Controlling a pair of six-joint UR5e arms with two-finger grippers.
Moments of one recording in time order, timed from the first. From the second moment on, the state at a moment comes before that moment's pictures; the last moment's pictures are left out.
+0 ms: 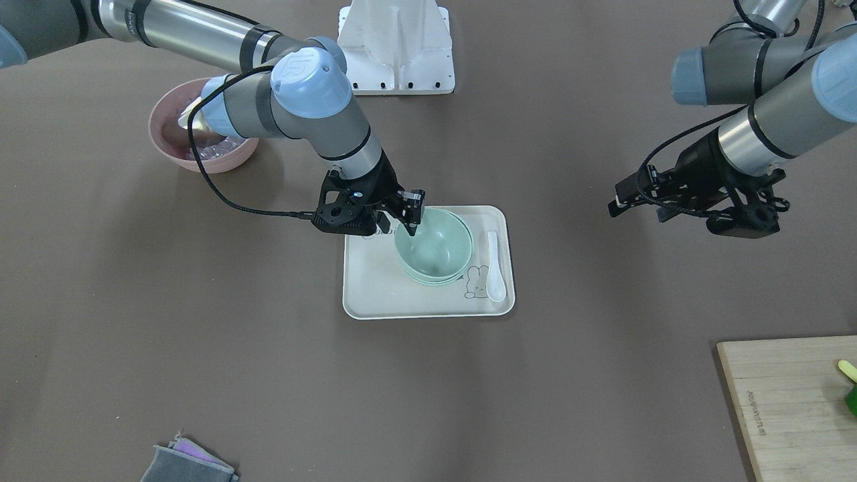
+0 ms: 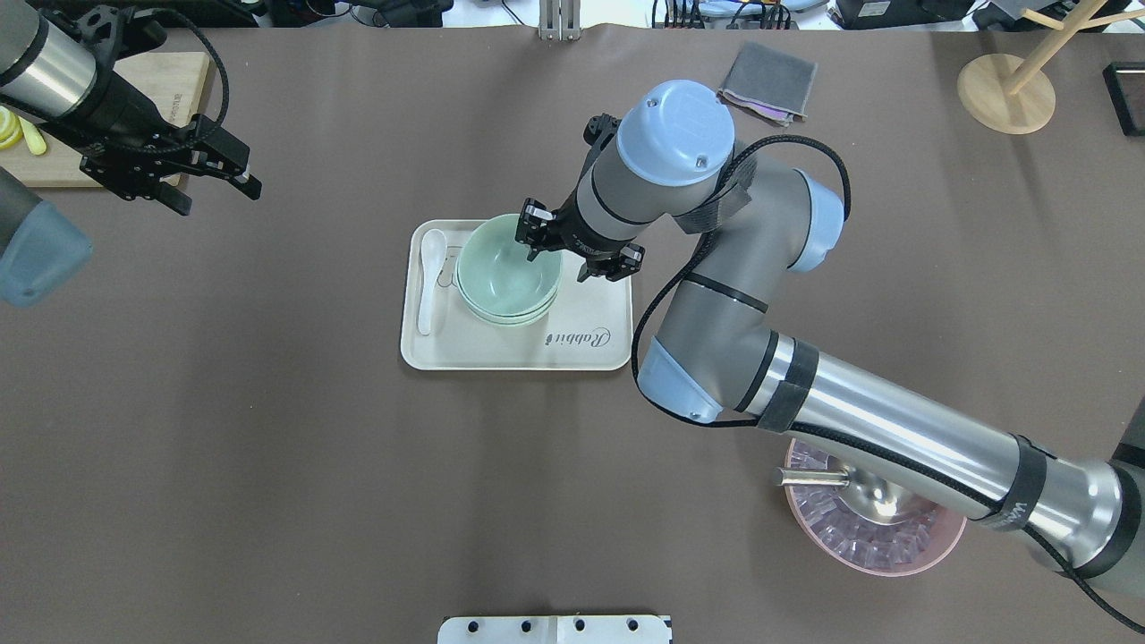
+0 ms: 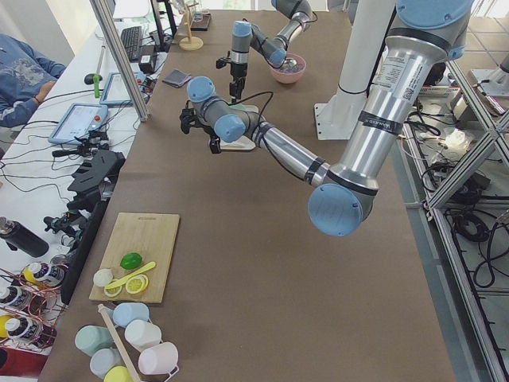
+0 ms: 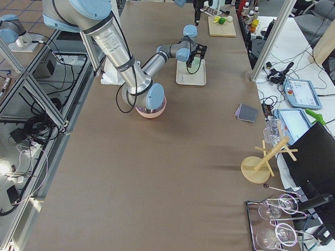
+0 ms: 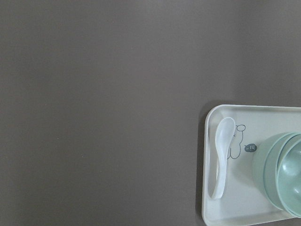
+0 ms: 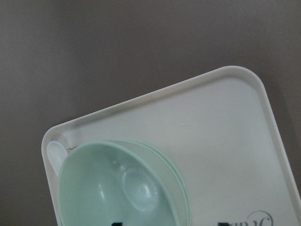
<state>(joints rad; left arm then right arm) -1.08 -1.94 -1.74 -1.76 -2.47 -0.89 0.64 -0.79 1.47 -1.21 2.03 1.54</state>
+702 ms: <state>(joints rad) -1.23 -1.85 -1.75 -1.69 -2.44 -0.59 1.12 -1.18 1.60 -1.23 2.38 1.00</state>
